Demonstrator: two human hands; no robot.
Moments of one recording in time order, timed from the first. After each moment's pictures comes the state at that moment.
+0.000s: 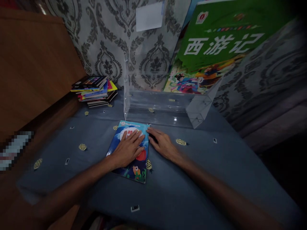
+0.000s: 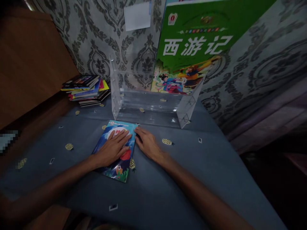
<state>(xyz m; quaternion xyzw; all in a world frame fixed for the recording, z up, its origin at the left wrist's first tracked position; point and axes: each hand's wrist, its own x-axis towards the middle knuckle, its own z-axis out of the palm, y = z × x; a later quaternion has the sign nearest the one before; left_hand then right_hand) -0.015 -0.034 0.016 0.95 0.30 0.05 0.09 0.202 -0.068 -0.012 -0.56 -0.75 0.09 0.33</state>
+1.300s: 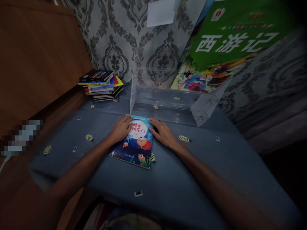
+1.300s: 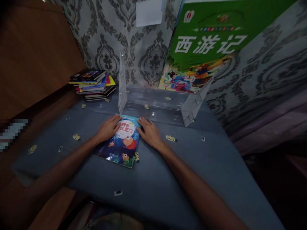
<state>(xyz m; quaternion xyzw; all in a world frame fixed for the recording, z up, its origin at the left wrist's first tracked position) -0.045 0.037 -0.006 0.90 0.39 0.18 0.06 0.198 -0.043 -0.014 -0.61 -0.75 0.09 0.24</state>
